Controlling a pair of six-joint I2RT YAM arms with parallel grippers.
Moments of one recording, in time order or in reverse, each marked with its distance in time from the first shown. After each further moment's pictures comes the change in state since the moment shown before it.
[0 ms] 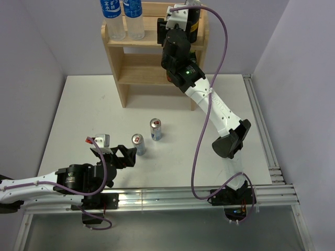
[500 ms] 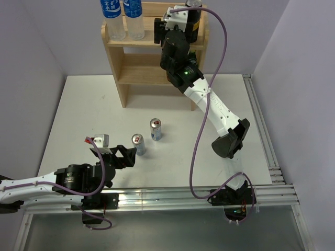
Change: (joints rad) left arm -0.002 -0.014 0.000 0.000 0.006 0.000; right arm -0.002 0.004 -0.023 0.043 0.009 0.018
